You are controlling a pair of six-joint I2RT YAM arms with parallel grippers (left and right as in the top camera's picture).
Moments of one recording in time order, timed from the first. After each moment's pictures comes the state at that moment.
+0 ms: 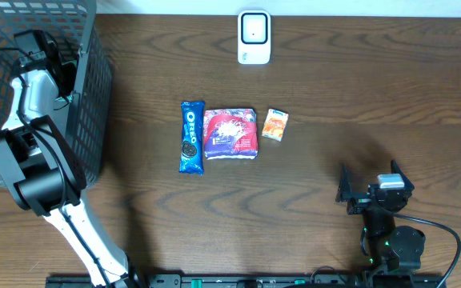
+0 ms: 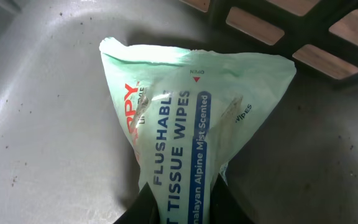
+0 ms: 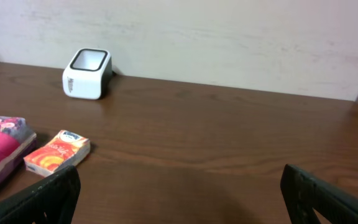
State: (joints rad) left arm 0.38 2.22 1.72 -0.56 -0.03 -0.07; right arm -0.01 0.01 0.01 -0.07 -0.05 -0.07
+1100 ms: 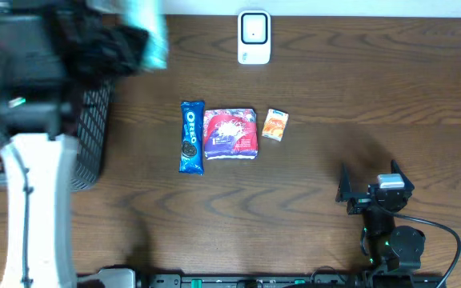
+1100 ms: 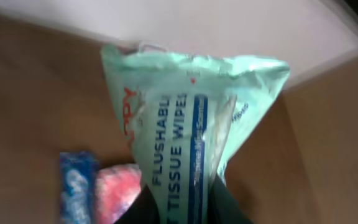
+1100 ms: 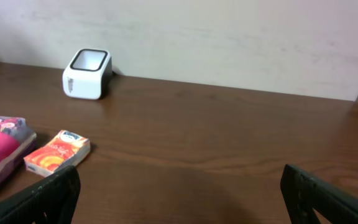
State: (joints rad) left arm -0.04 1.47 1.70 -0.88 0.54 -0.40; right arm -0.01 0.01 0.01 -0.07 -0.05 -0.07
